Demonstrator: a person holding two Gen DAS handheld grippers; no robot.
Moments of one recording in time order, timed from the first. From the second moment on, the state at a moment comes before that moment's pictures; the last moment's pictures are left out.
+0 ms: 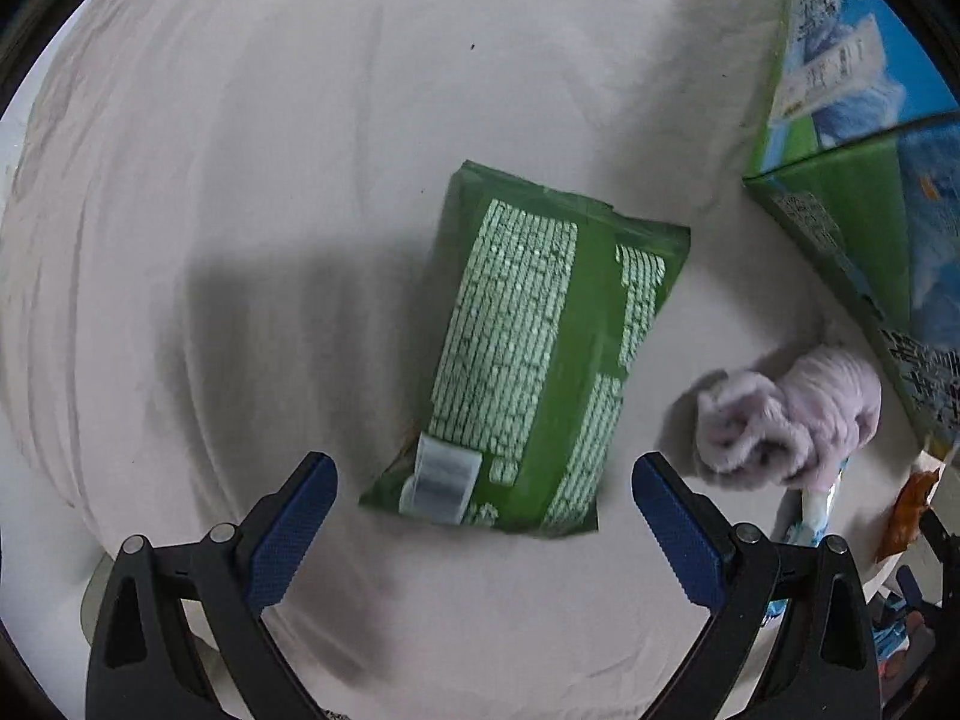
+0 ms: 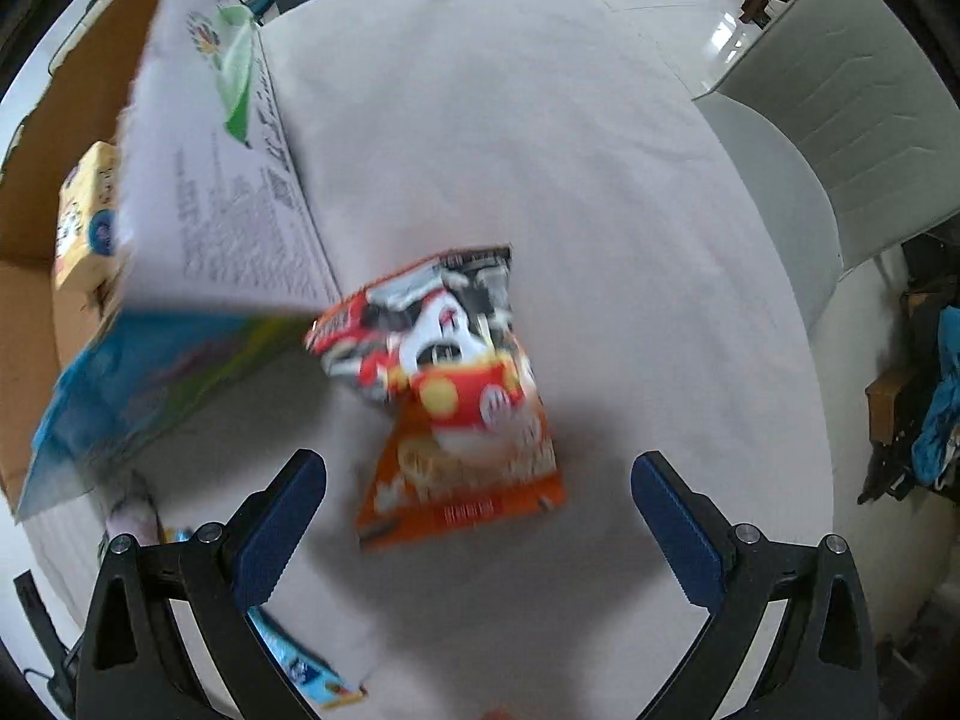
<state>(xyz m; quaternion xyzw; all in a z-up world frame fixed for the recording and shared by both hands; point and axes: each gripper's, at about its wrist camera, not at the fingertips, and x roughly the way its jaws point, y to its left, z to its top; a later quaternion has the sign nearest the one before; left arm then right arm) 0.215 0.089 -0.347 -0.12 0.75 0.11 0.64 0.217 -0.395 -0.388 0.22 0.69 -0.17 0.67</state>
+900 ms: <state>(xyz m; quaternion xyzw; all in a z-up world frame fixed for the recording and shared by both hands) 0.180 0.007 -0.338 -0.06 0.74 0.05 0.66 0.142 -0.285 -0.363 0.15 0.75 -0.05 0.64</state>
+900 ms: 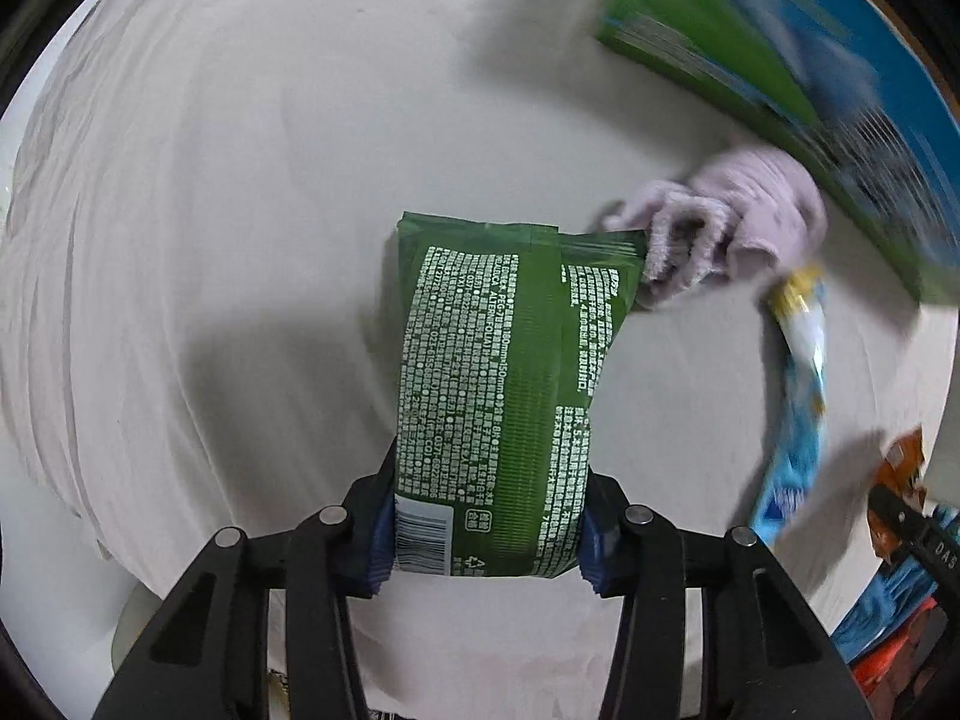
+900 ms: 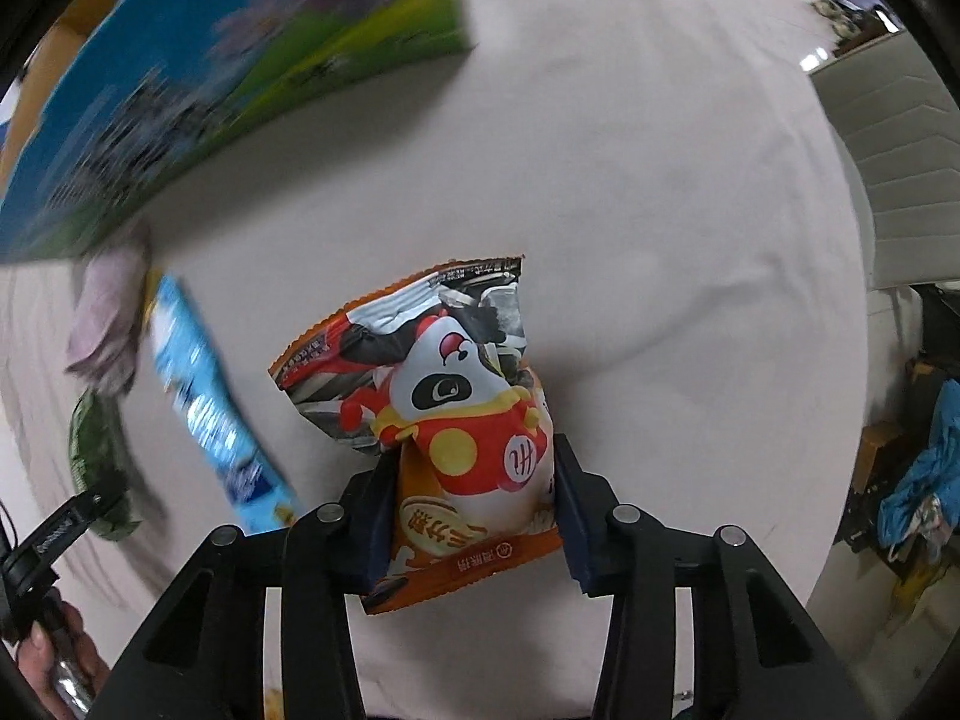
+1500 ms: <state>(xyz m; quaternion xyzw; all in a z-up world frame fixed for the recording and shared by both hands) 0.210 -0.088 -0.191 -0.07 0.65 -0.07 0.76 0.170 -0.257 -0.206 0.16 0.68 0.04 0.71</state>
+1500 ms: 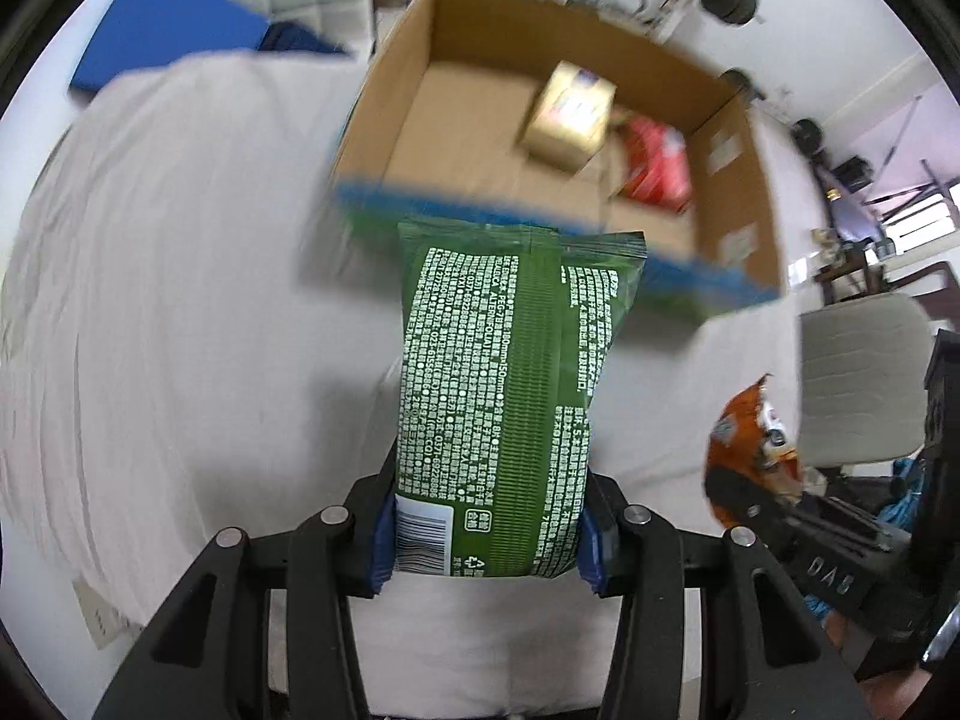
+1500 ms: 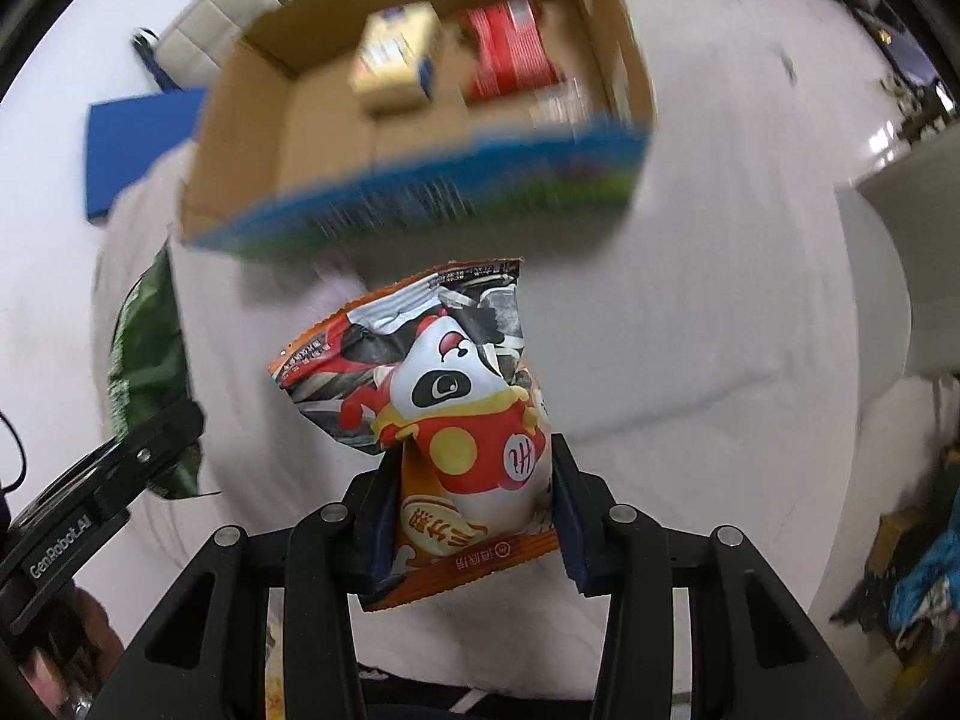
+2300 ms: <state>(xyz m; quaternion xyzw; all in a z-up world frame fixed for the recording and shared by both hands) 0.409 -0.067 -0.200 -0.01 0.66 -0.05 0.75 0.346 -0.277 -0.291 0.12 0.71 -0.03 0.69</state>
